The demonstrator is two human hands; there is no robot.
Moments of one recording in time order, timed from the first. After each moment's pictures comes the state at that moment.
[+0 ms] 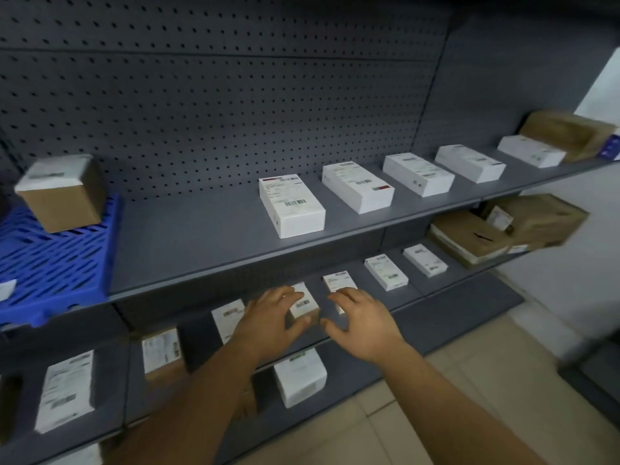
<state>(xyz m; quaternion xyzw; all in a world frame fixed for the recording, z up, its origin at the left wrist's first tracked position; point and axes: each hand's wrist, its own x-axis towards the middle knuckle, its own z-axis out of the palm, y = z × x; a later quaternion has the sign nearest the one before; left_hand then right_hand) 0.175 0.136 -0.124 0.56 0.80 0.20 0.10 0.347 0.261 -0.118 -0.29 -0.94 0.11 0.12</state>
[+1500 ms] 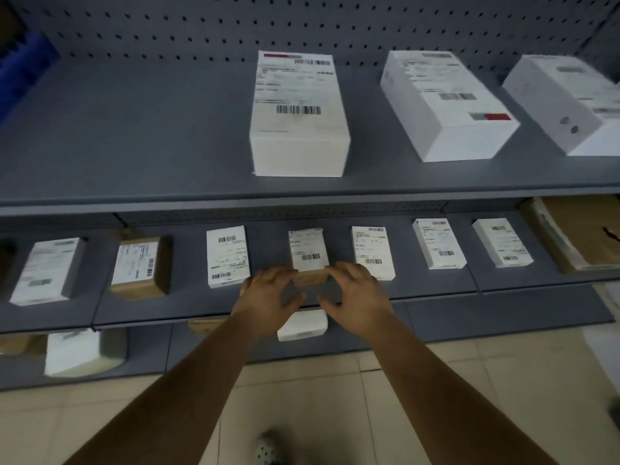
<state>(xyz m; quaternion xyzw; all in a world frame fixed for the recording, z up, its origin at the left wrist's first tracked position) 0.166 0.235 -0.288 0.36 0.89 0.20 0.17 0.283 0.404 -0.279 -0.19 -0.96 0.19 0.02</state>
